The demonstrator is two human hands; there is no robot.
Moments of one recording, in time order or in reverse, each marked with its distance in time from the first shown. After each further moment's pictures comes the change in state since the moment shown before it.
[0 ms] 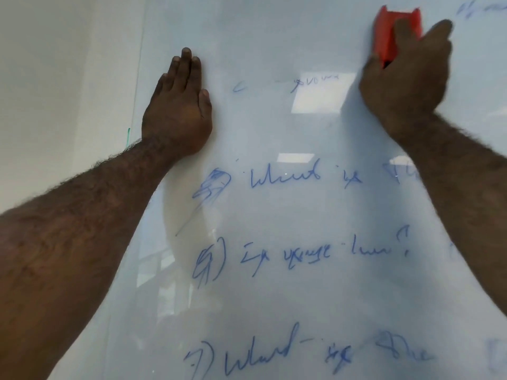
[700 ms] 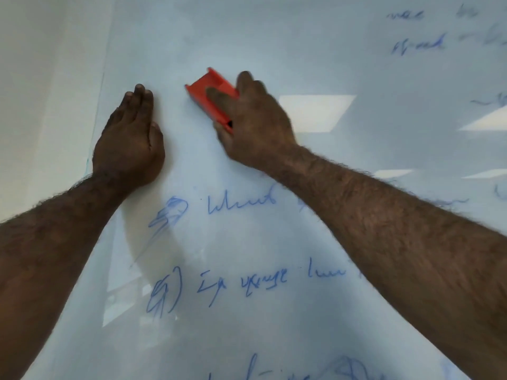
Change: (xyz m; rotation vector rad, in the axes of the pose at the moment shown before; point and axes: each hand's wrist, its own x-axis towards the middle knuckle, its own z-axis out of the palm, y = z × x) left_hand -0.007 -0.006 -0.003 -0.072 0.097 -0.047; right_hand -0.041 -0.088 0.004 0.225 -0.262 -0.667
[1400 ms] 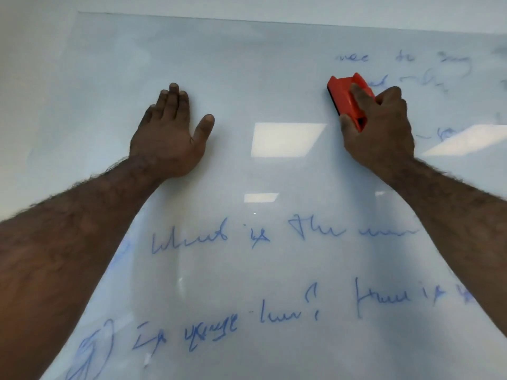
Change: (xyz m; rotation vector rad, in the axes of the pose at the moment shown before) left_hand 0.067 0.111 0.031 0.035 -0.179 0.013; right_hand -0.065 0.213 -0.071 -0.177 0.139 0.493
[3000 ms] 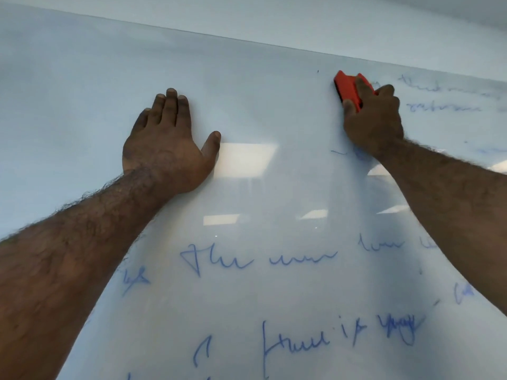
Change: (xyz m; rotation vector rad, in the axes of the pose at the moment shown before) left_hand 0.024 0.157 0.039 0.048 0.060 0.046; right_hand 0.080 0.155 -0.020 -0.153 0.023 0.208
